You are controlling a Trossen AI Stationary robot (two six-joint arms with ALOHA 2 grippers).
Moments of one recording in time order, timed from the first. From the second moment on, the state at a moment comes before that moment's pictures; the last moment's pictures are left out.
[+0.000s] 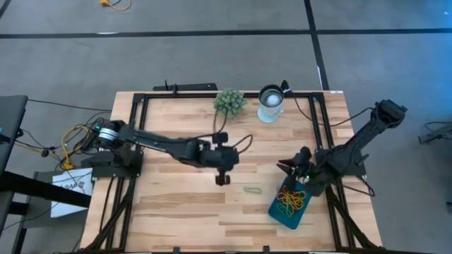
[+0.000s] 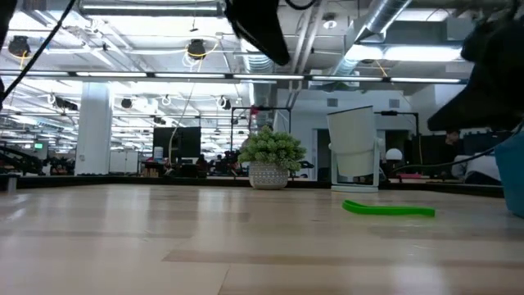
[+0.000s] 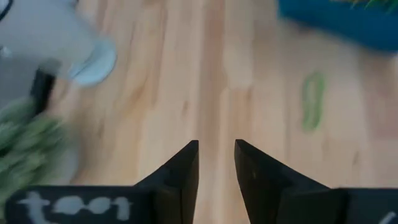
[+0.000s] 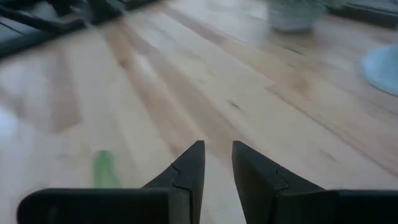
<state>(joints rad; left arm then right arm) -0.20 1.81 1.60 -0.72 -0.37 -0.06 0.75 1.02 0.32 -0.24 0.96 1.01</state>
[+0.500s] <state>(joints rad) -0.20 1.89 1.07 0.19 -0.10 -0.12 0.69 1.12 0.32 0.33 0.73 0.58</state>
